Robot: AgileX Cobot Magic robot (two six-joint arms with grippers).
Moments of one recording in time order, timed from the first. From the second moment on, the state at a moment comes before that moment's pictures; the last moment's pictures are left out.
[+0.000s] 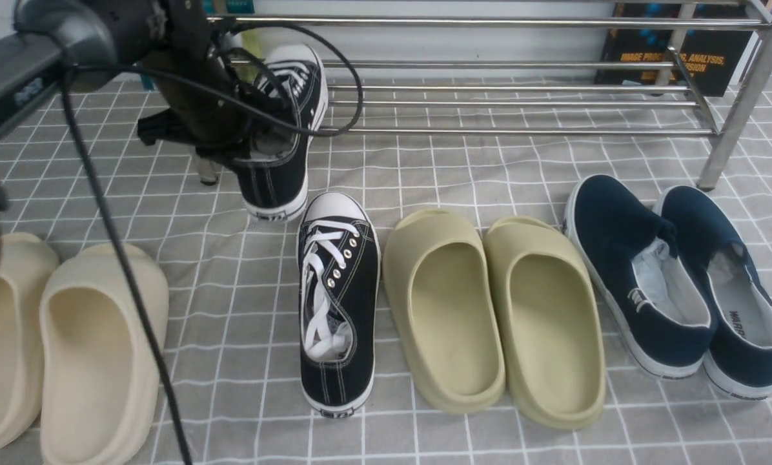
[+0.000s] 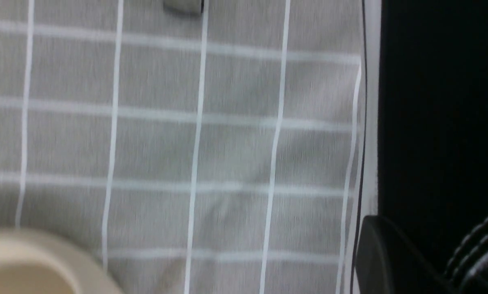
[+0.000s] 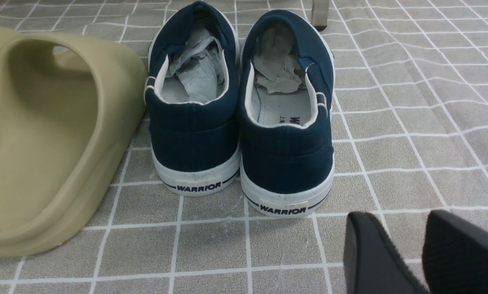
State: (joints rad) right arm 0.01 -0.01 0.02 -0.09 0.38 0.15; left arm -0.20 2.09 -1.91 -0.01 0.99 -0.31
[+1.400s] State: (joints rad) right arm 0.01 -0.01 0.02 -0.09 0.38 0.15; left arm -0.20 1.94 -2.17 0.13 1.18 -0.33
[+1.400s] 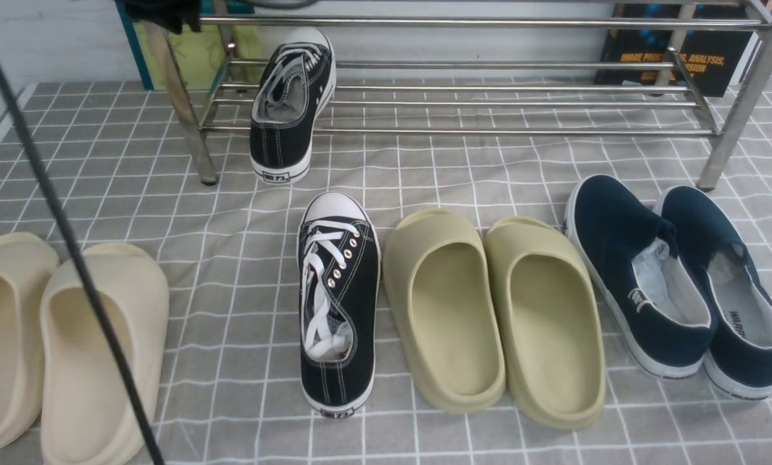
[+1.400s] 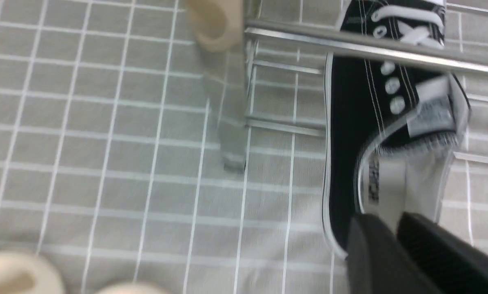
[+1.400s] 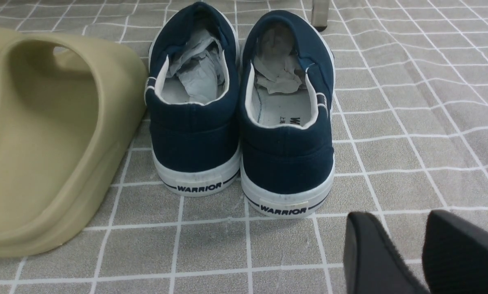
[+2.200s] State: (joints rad) right arm 0.01 -0.01 0.02 -0.09 0.38 0.15; left arm -0.20 2.05 -1.70 -0.11 0.74 -0.25
